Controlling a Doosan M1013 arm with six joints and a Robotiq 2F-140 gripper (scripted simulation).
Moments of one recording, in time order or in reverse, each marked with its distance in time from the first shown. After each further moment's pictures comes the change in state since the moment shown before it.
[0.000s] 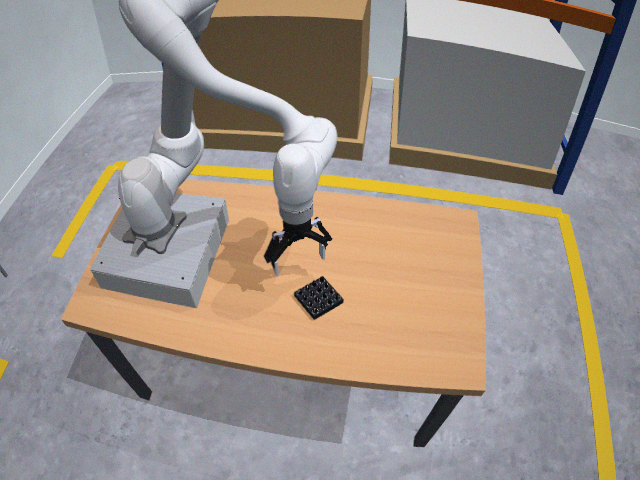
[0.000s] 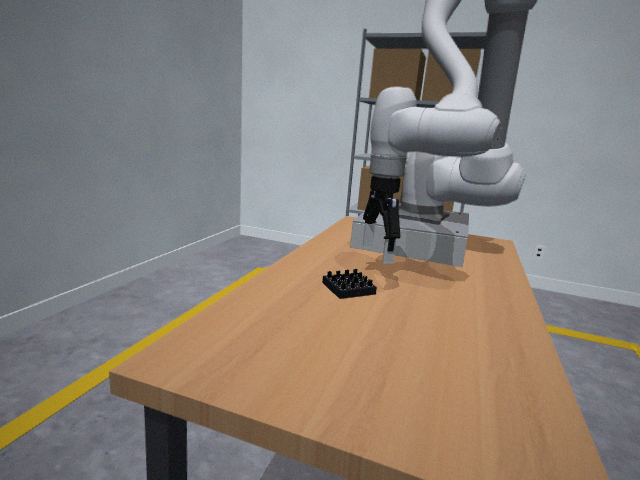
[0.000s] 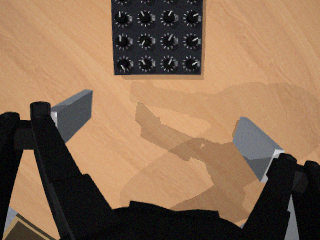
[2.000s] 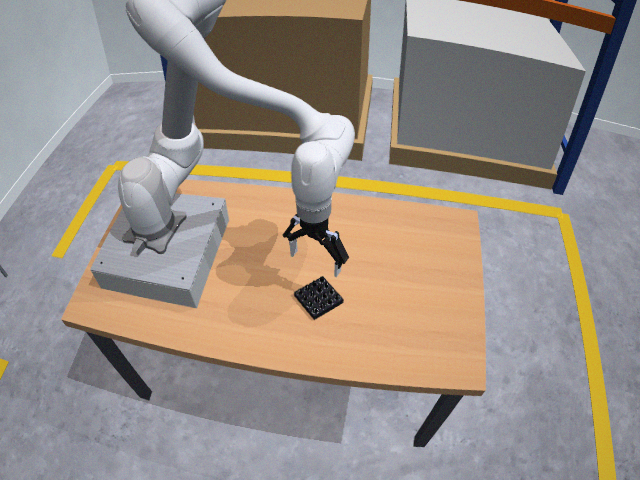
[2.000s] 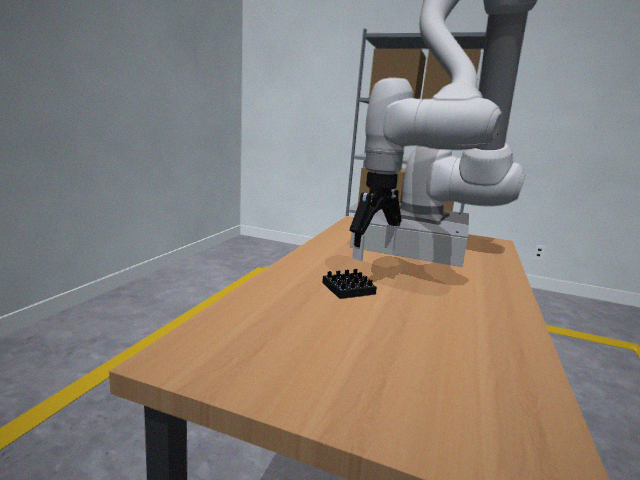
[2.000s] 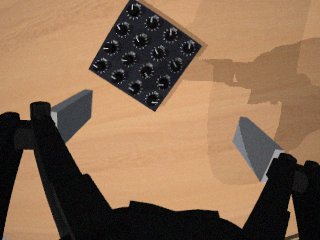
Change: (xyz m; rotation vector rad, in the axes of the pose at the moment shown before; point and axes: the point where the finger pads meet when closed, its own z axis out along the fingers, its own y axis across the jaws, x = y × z) arm 0.026 -0.041 -0.014 0.007 -0.015 0.969
